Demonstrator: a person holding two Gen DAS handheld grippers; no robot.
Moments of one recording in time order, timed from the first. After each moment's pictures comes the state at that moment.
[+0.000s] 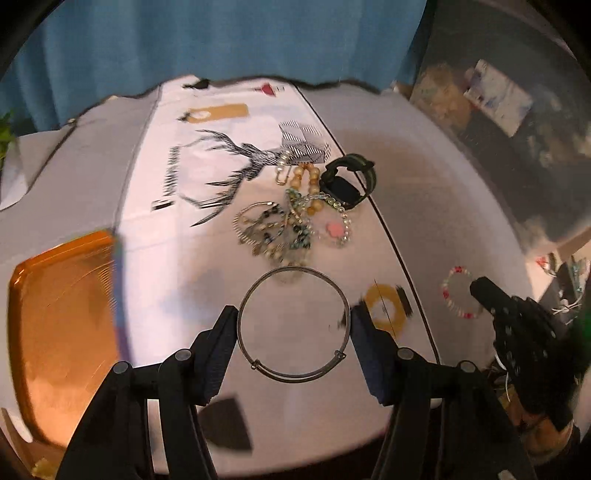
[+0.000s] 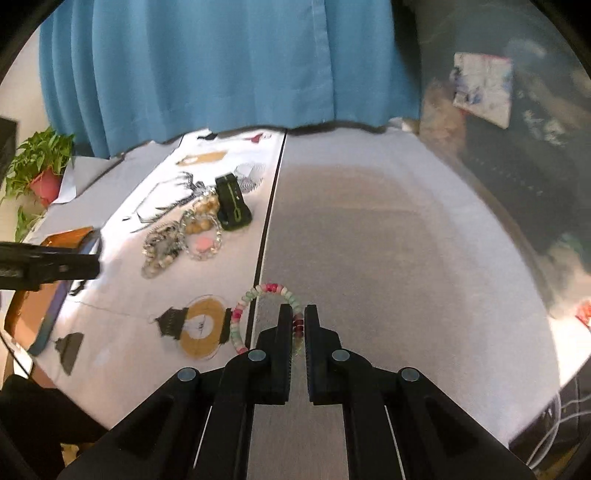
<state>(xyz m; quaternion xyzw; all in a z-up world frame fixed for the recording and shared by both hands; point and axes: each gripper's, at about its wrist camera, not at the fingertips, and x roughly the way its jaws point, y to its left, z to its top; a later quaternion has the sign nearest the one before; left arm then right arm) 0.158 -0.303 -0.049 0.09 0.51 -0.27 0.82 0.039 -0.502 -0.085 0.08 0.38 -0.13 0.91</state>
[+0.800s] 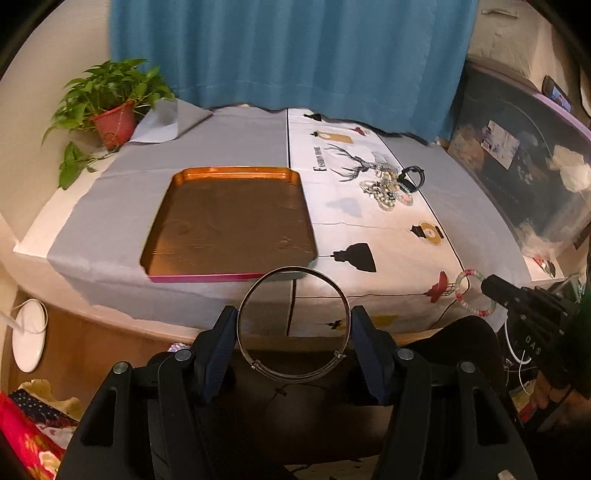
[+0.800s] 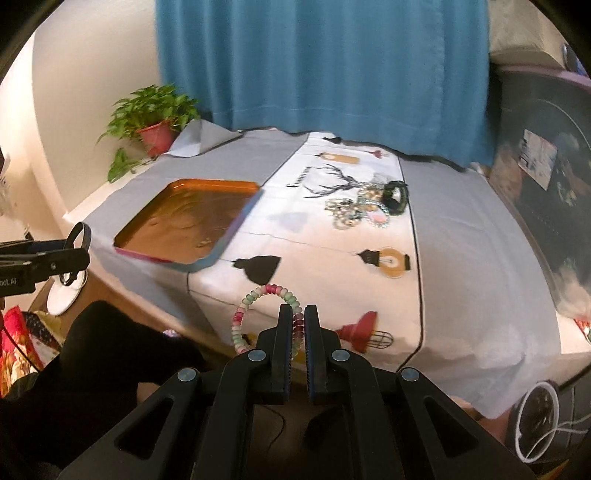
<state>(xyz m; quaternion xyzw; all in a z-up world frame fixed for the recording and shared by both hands) -0.013 -0.071 -0.001 0.02 0.43 -0.17 0.89 -0.073 -0.301 -0.028 0.01 0.37 0.00 0.93</state>
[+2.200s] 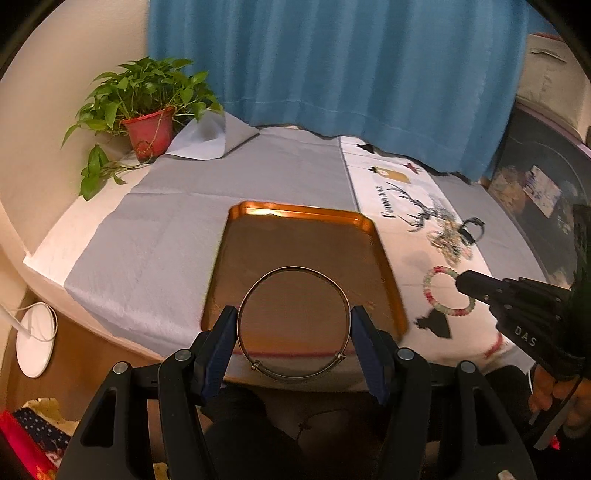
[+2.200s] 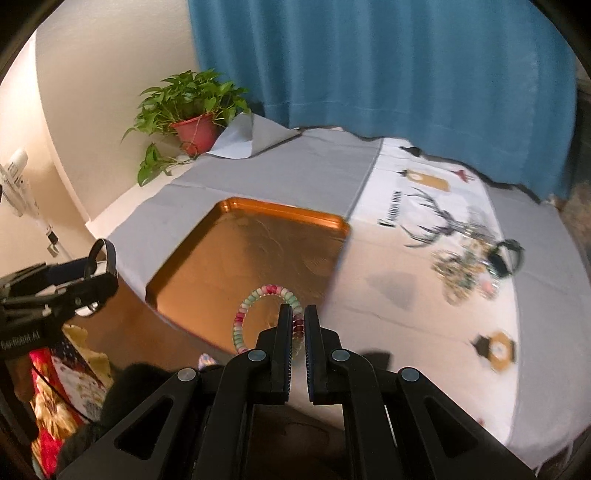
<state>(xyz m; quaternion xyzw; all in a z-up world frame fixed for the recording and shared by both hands) 0.089 0.005 -0.008 0.00 0.41 -0.12 0.91 0.088 -0.201 -0.022 0.01 0.39 0.09 0.91</state>
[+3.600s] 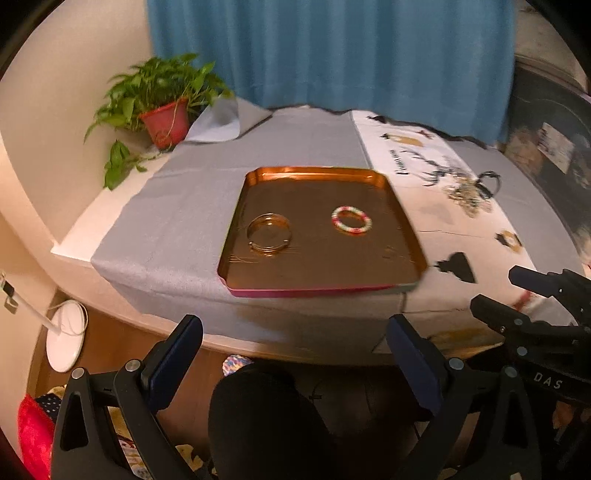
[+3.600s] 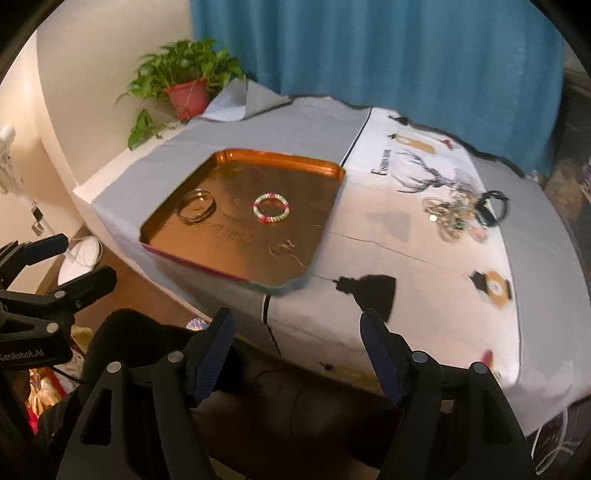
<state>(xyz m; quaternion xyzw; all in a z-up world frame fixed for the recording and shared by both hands) 0.024 -0.011 -0.031 0.06 0.41 -0.08 0.91 0.011 -0.191 -0.051 -0.01 0.43 0.05 0.90</state>
